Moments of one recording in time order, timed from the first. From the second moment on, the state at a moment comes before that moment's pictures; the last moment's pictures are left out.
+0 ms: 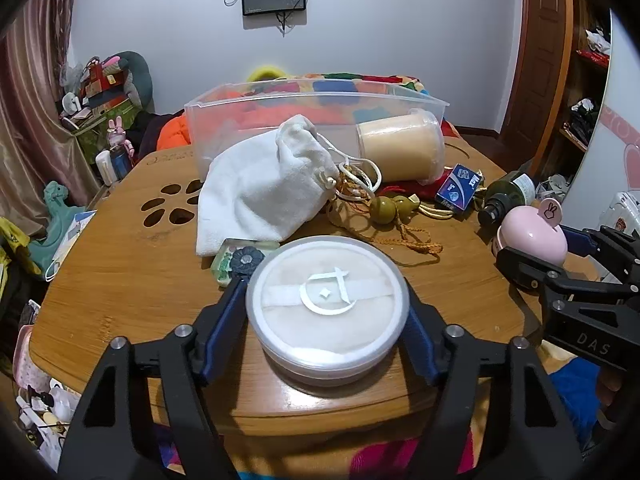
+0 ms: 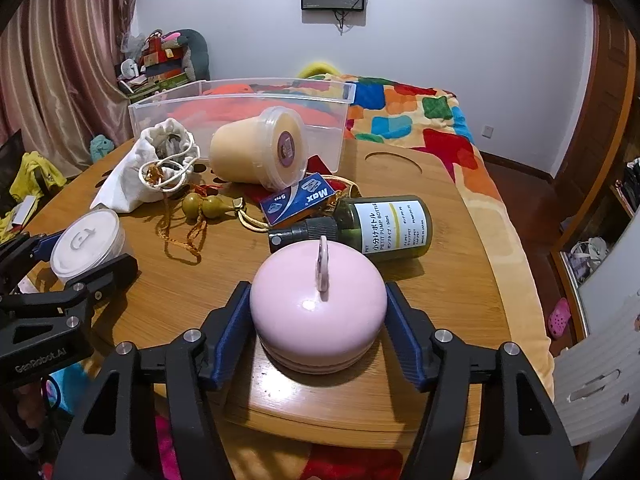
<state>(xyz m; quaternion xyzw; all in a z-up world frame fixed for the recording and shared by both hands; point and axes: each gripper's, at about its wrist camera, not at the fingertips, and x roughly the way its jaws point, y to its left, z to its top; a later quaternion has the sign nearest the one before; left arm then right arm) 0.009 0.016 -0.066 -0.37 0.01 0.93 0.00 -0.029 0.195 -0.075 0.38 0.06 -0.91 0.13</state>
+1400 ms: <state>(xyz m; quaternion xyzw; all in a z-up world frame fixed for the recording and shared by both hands) 0.006 -0.003 -0.019 -0.34 0.02 0.94 -0.02 -0.017 0.175 -0.024 0.32 0.08 -0.93 0.16</state>
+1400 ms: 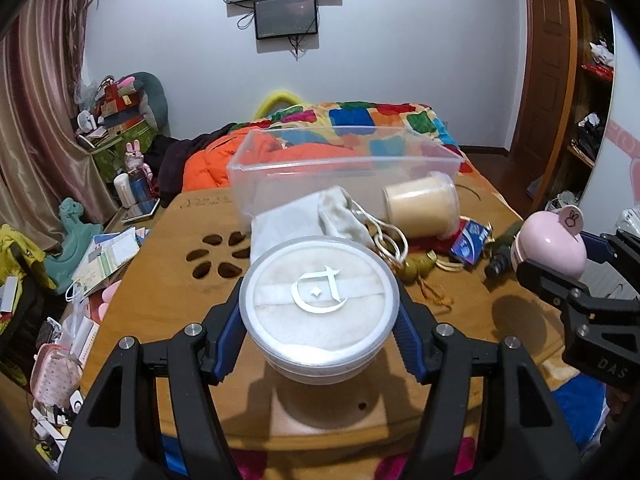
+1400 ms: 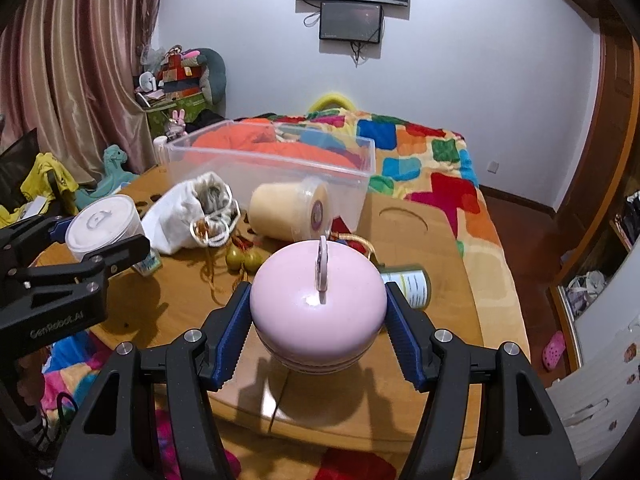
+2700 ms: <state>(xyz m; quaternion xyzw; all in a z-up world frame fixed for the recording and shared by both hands) -0.136 -0.043 0.039 -0.32 0.06 0.95 0.01 -0.157 0.118 0.014 0.31 0.12 -0.92 0.20</state>
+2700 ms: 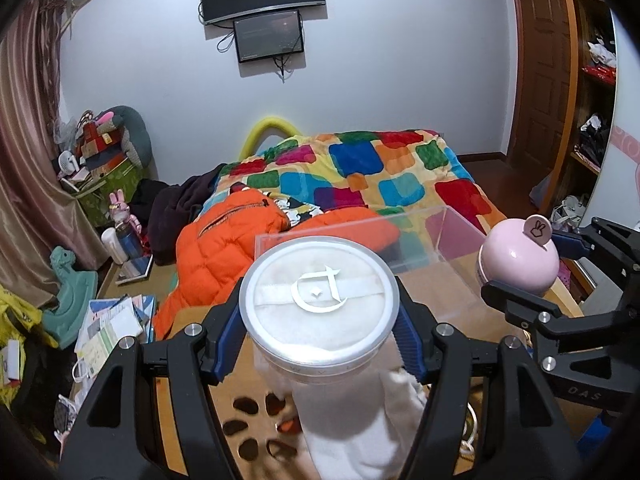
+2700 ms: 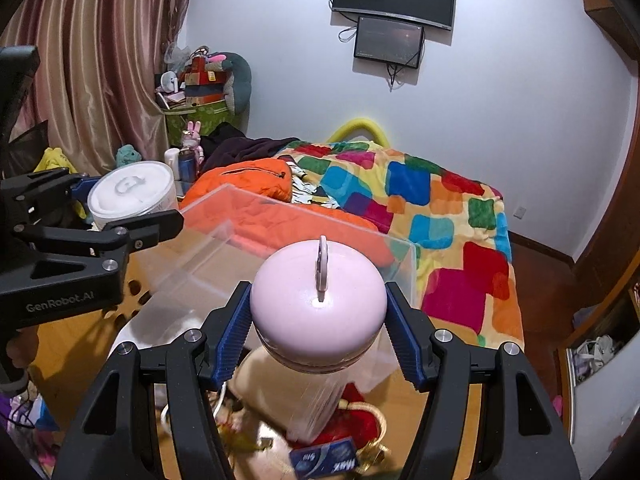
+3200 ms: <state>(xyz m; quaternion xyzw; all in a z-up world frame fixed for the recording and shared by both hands) -0.190 -0.037 0.036 -0.34 0.07 0.94 0.05 -0.221 0.127 0.004 0.36 0.10 -0.91 0.19</state>
